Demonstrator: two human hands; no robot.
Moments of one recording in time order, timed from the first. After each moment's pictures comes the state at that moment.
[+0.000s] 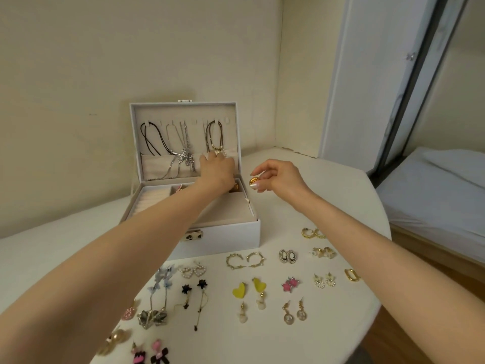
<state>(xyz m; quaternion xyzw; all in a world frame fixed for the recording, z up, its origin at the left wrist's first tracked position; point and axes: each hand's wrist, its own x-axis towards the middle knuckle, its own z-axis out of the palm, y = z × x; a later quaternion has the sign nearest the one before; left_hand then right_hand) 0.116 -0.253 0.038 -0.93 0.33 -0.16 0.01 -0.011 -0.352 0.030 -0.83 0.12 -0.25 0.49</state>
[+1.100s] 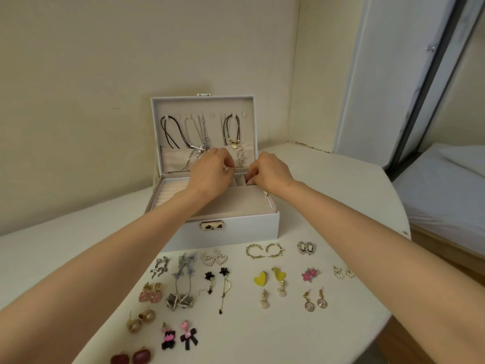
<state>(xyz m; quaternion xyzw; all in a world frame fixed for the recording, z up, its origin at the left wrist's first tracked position) 0.105 -0.180 0.033 -0.86 0.39 -0.20 -0.27 0.044 -0.320 0.028 -0.96 0.14 -0.20 0.17</state>
